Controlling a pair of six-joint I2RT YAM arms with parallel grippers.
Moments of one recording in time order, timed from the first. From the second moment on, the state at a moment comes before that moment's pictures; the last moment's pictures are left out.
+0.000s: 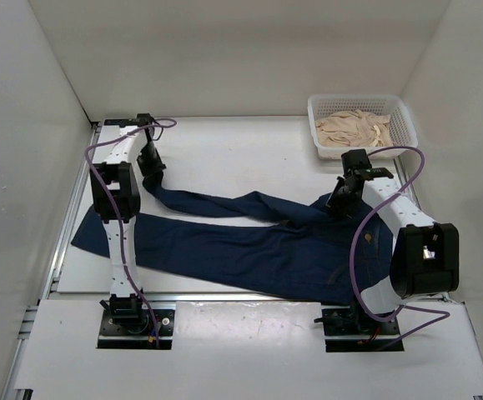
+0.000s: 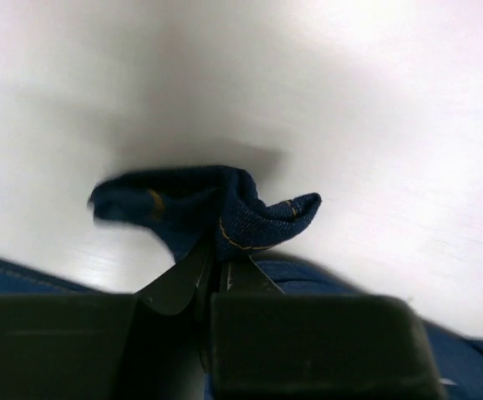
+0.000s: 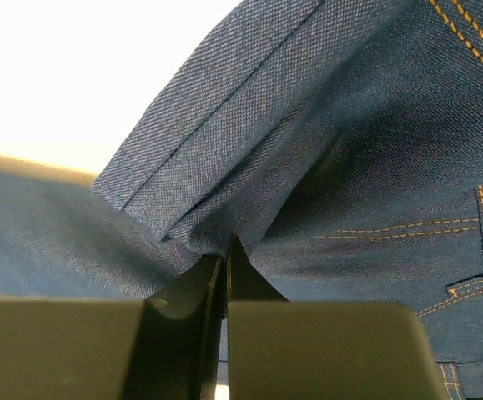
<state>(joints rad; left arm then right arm) 0.00 2.39 2.06 -1.17 -0.06 -0.41 0.15 1.50 1.05 -0.77 -0.03 0.60</state>
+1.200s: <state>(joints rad) 0.01 2.03 1.84 -0.97 0.06 -0.38 0.15 1.20 0.94 -0.79 0.07 0.63</state>
